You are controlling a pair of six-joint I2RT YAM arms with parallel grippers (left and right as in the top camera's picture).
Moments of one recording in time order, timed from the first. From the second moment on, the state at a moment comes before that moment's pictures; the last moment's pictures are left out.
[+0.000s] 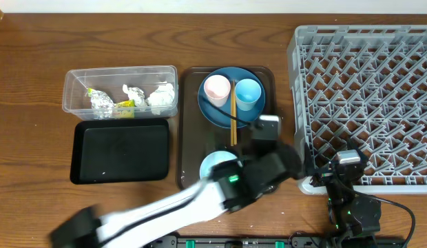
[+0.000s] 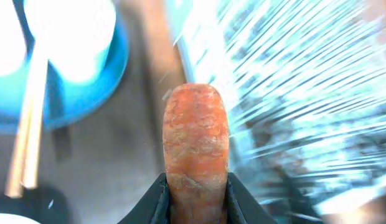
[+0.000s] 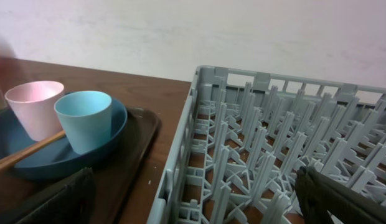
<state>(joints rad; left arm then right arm) -1.14 1.44 1.07 -0.33 -0.43 -0.90 0.15 0.01 0.01 -0.07 0.01 -0.06</state>
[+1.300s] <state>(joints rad) -0.23 1.14 1.08 -0.92 -0.36 -0.70 0.15 0.01 0.01 -0.07 0.00 -0.06</state>
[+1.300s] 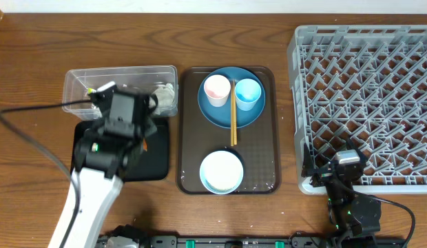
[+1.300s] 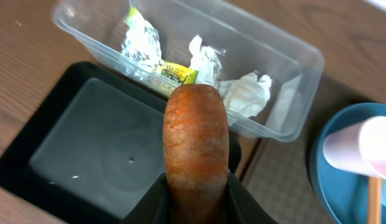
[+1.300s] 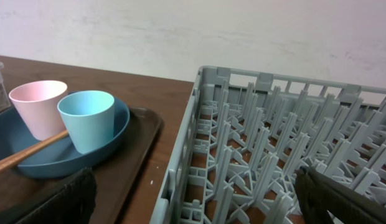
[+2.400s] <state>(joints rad) 0.18 1.31 0.81 -0.88 -0.11 -0.94 0.15 0.01 0.01 -0.07 0.00 -0.06</state>
